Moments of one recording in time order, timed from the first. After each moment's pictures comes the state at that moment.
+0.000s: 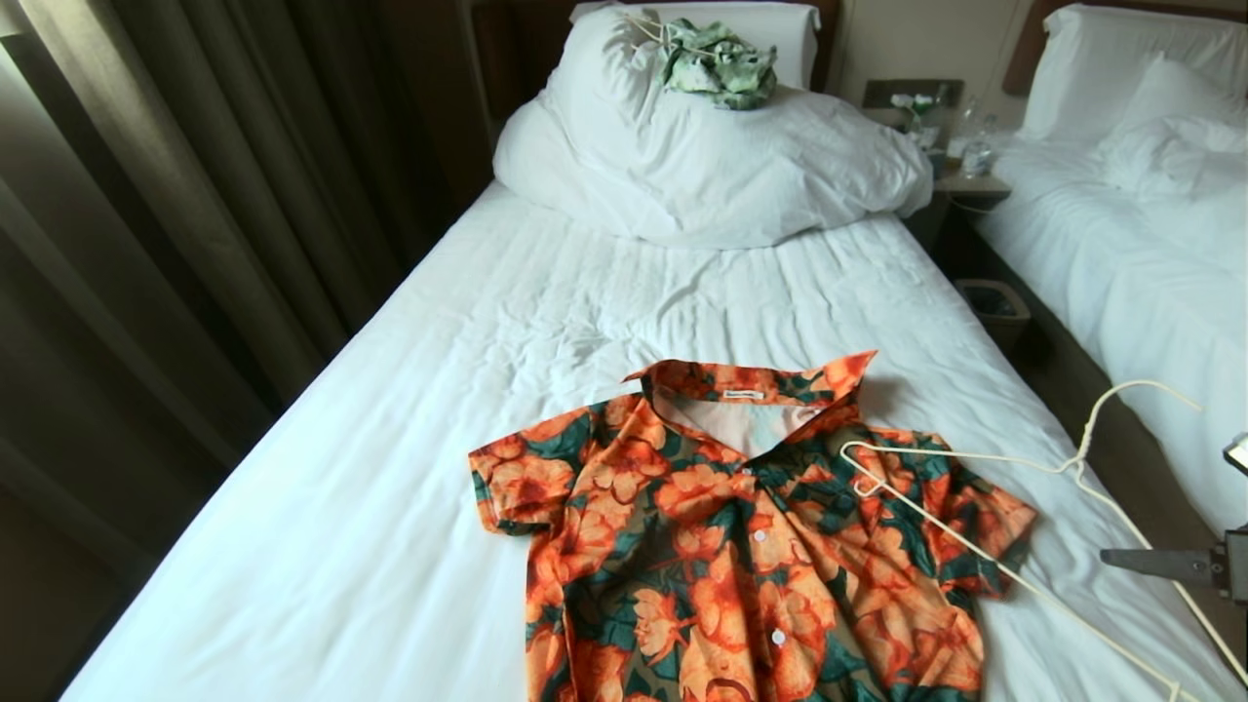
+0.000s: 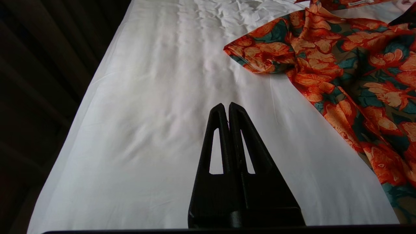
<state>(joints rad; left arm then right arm) 0.00 0.00 0.00 0.00 -0.04 0.15 -0.59 1.74 -0.78 0.23 1.05 -0.45</state>
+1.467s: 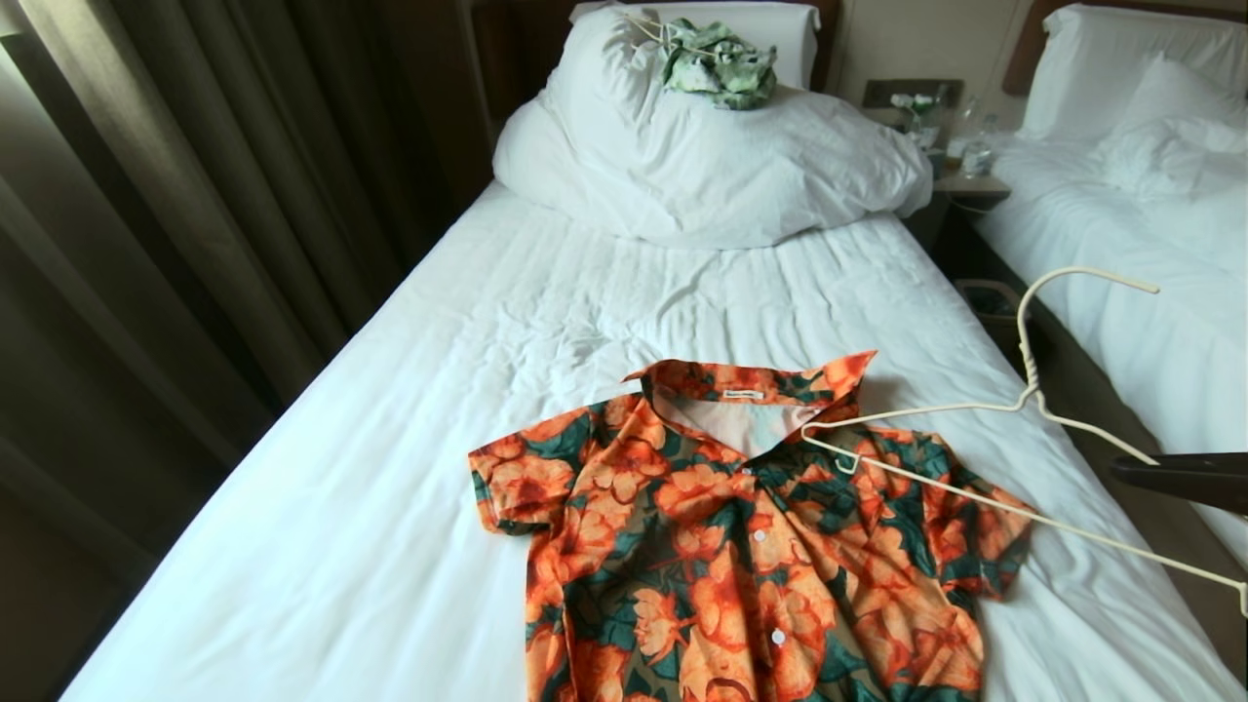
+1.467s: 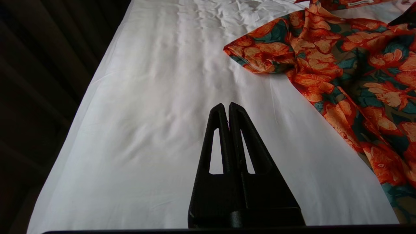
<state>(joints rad) 0.00 0.00 0.00 0.00 -0.04 0.15 -0.42 1.42 -0.84 0.18 1.15 -0.62</state>
